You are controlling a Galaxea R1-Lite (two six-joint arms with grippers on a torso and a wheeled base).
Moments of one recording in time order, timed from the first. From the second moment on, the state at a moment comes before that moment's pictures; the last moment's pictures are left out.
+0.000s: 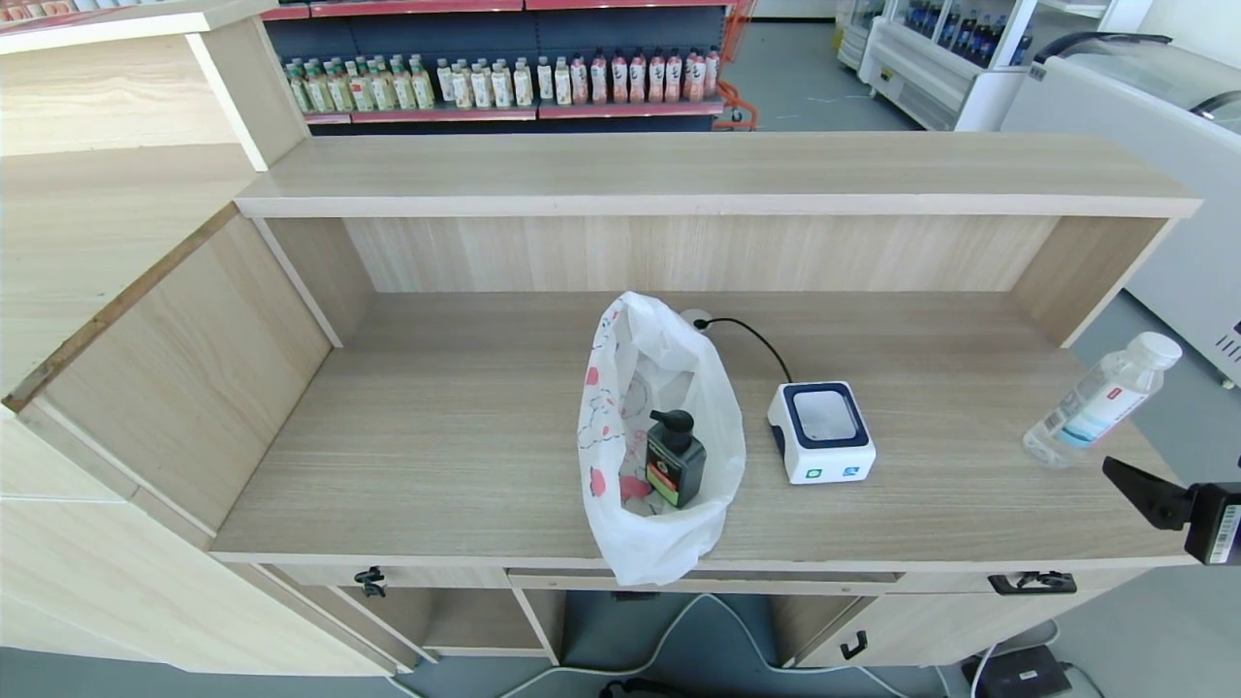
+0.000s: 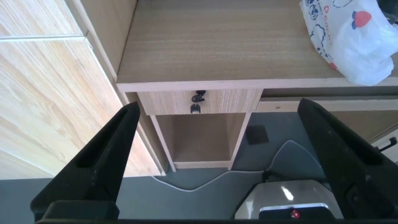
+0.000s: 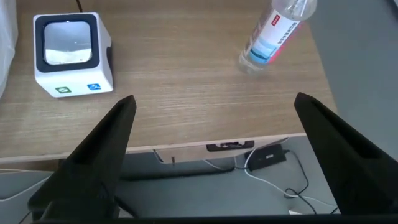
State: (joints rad) left arm -0.01 0.00 0.00 0.04 -0.04 0.03; right arm -0.19 1.18 -0.29 -0.68 0.01 -0.15
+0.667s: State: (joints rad) left arm -0.01 0.00 0.00 0.04 -0.04 0.04; right arm -0.32 1.18 -0.21 -0.73 0.02 -0.12
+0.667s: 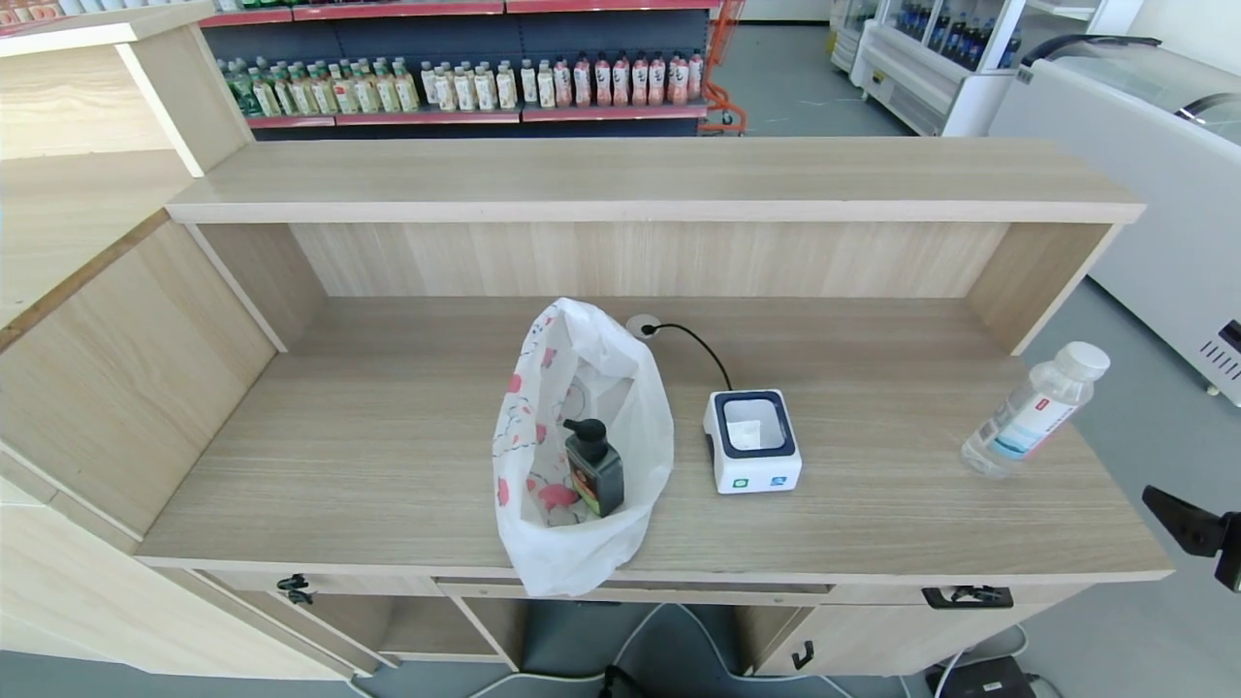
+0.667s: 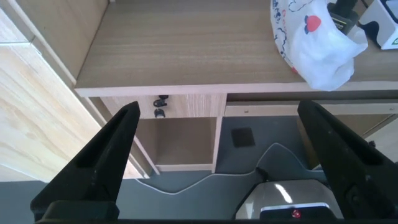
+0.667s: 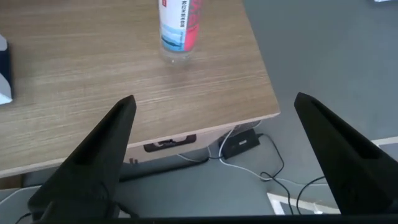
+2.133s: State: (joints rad) left arm -0.01 0.00 0.00 0.04 -0.04 0.03; right arm -0.19 1.90 -0.22 -1.57 0.16 -0.15
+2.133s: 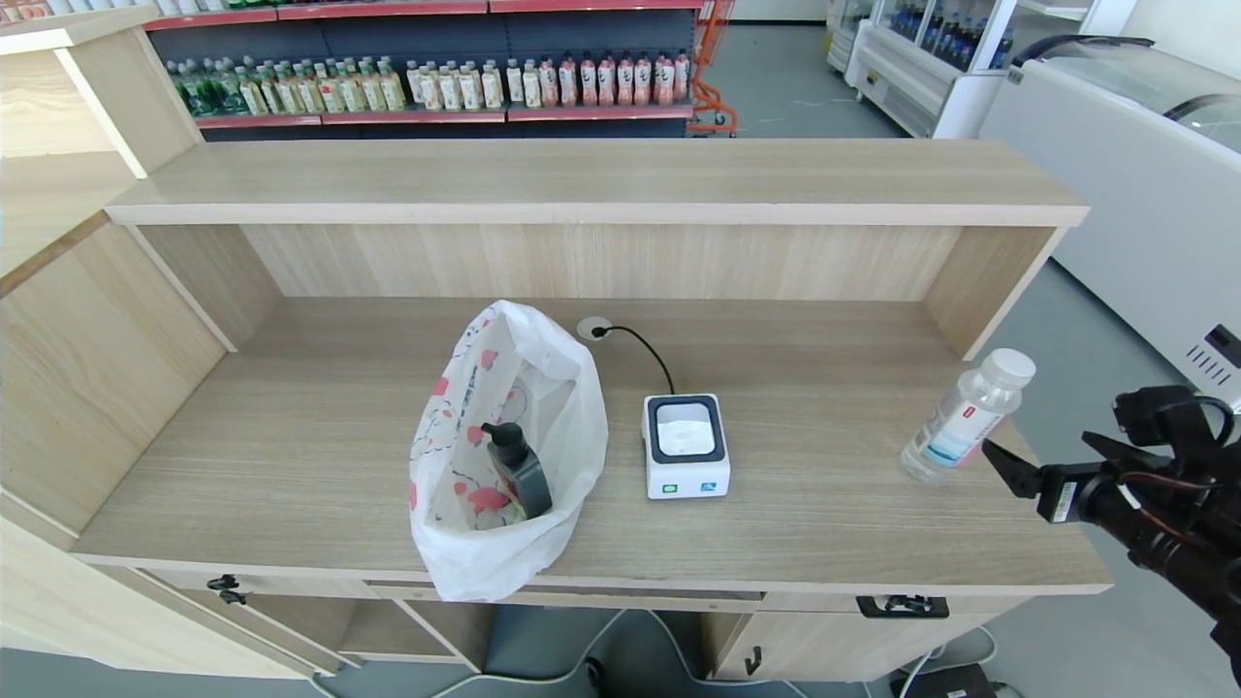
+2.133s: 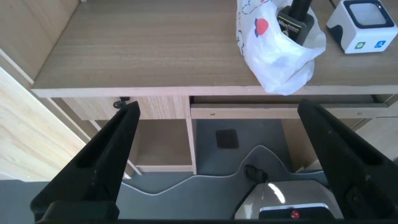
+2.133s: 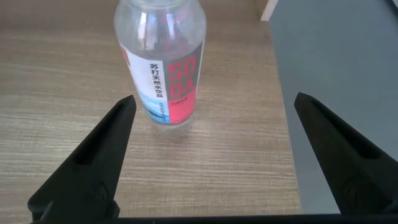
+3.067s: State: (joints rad) left arm -0.01 0.00 0.00 0.04 -0.04 0.03; right arm -0.08 2.08 -0.46 -1.57 0.16 -0.16
